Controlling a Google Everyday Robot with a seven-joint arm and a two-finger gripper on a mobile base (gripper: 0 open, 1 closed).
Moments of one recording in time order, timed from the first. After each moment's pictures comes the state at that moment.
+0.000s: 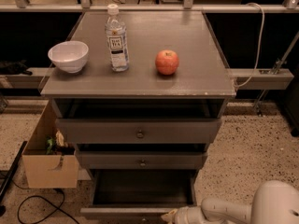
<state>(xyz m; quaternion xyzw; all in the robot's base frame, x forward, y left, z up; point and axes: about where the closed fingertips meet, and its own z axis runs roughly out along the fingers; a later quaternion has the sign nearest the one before) 0.396 -0.071 0.162 -0.44 0.78 0.37 0.24</state>
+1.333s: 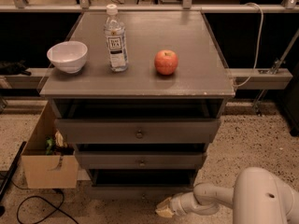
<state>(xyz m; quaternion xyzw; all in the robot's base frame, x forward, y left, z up) 0.450 -0.059 0.159 -0.46 0.79 0.35 0.23</state>
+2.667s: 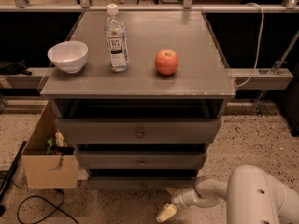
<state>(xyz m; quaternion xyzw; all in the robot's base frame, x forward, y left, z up) 0.478 -0.069 0.153 -0.46 0.79 0.35 0.22</state>
